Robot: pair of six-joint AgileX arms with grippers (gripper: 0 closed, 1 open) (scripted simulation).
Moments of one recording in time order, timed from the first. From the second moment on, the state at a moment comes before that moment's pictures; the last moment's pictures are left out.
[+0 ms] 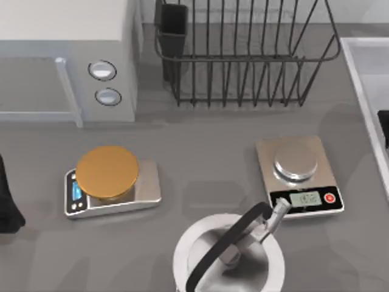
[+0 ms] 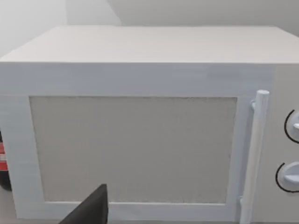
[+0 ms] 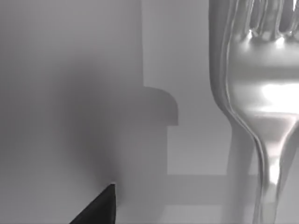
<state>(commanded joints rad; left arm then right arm) 0.00 0.00 0.00 0.00 0.00 0.00 -0.20 2.65 1.94 -0.86 0.01 -0.18</state>
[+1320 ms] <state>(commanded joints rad) 0.00 0.00 0.00 0.00 0.00 0.00 -0.20 2.58 2.05 -0.99 0.00 -0.17</state>
